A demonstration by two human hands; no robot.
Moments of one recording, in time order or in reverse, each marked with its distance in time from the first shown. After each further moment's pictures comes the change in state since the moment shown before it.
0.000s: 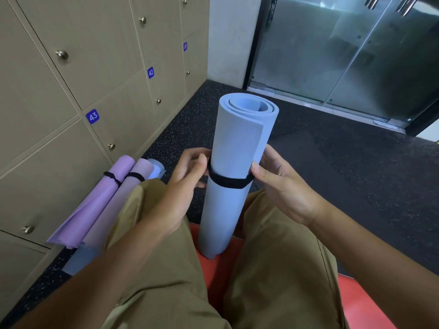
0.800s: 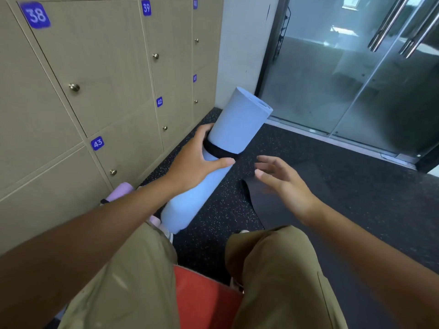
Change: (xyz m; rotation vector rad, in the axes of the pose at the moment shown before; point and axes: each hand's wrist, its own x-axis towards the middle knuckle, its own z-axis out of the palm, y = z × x) left_hand 0.152 0.025 -0.012 0.466 -0.029 0.248; right_hand 0.086 -0.009 -0.062 -0.301 0.186 0.039
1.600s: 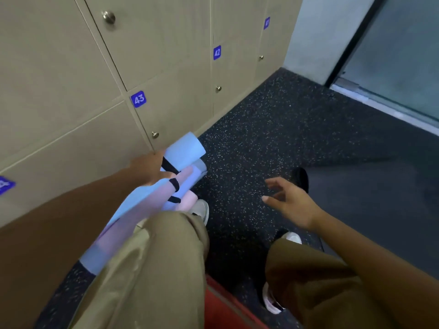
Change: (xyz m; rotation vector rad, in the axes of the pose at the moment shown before) left_hand -0.022 -0.310 -0.146 0.820 -0.220 -0.668; right_hand 0.163 0.160 0.100 -0.522 -0.444 0.100
